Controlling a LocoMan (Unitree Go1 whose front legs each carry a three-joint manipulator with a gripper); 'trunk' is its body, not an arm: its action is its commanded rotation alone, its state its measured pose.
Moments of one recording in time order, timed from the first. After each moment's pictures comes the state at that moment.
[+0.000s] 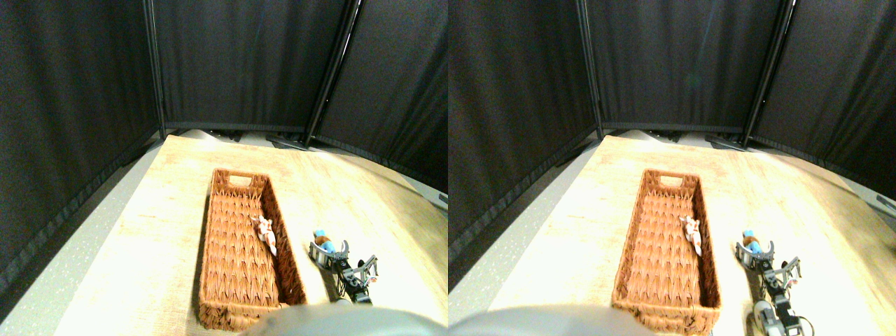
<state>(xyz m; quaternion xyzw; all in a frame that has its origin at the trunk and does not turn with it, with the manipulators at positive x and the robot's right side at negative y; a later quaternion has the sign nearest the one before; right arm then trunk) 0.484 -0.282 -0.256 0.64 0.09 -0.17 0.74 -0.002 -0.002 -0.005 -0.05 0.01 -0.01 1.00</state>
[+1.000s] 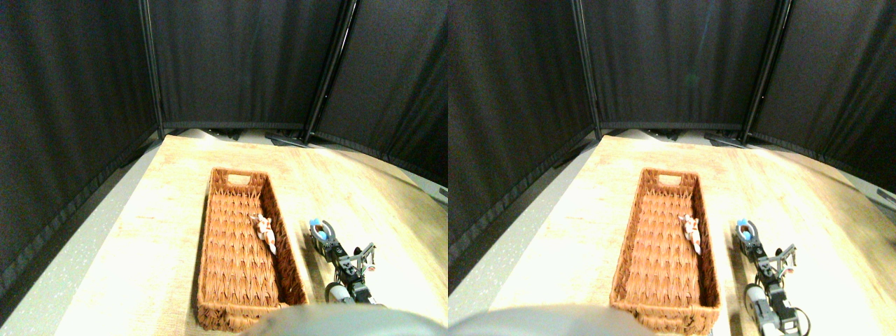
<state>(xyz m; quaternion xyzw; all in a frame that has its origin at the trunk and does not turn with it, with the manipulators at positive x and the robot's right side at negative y) 0.488 -0.248 -0.200 0.53 0.07 -0.10 0.84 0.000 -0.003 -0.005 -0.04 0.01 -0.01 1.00</state>
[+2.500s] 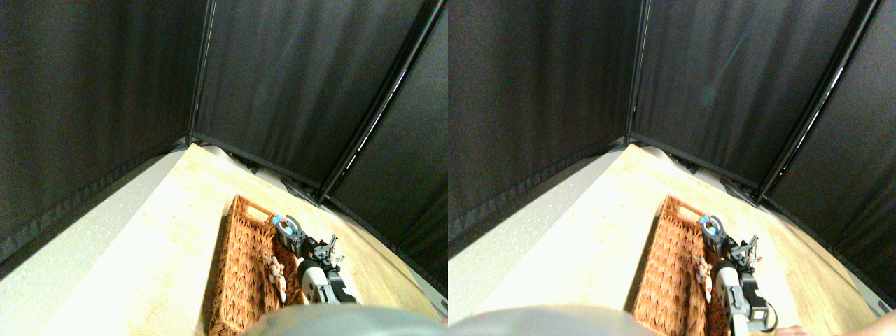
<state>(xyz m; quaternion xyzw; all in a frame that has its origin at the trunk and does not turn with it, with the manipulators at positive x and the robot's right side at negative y) 0.517 -0.090 -0.138 0.46 0.26 0.08 0.85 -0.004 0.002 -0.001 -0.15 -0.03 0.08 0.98</state>
